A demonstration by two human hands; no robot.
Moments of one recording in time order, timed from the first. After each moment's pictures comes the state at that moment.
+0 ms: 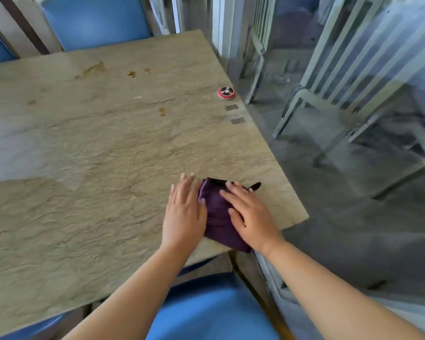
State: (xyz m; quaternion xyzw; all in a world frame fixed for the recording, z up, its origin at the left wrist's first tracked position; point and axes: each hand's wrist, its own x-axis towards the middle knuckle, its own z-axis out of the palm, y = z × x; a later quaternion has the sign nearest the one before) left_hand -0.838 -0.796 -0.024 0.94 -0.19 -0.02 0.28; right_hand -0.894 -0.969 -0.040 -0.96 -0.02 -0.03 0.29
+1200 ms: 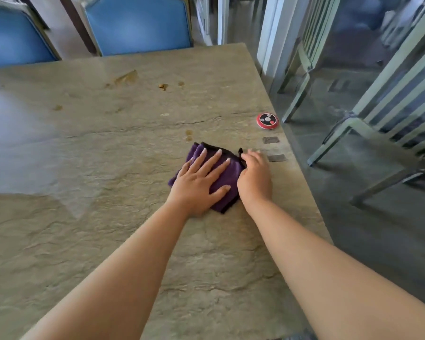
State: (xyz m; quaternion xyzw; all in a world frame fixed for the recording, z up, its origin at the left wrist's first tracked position) left_hand -0.651 -0.813 -0.046 0.96 -0.27 -0.05 0.09; right_hand -0.661 -0.971 -0.050 -0.92 0.18 -0.09 0.33
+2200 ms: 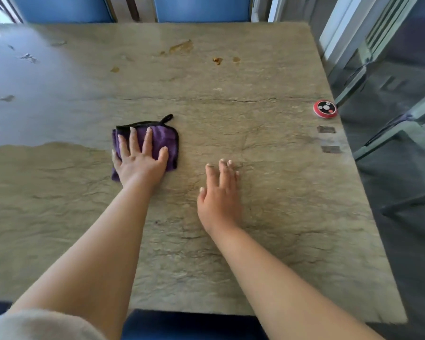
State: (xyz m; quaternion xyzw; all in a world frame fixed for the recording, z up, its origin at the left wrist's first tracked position) left_hand -0.661 -0.631 -0.047 0.98 0.19 -0.07 0.09; right_hand -0.741 -0.803 -0.054 -0.97 -0.02 -0.02 0.23
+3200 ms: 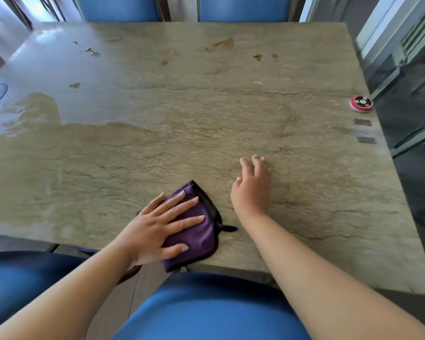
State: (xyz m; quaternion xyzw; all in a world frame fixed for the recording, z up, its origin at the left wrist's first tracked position) left_hand -0.861 -0.530 -0.041 0.94 -0.34 -0.07 0.00; right_hand -0.773 -0.769 -0.049 -0.96 0.06 -0.06 0.27
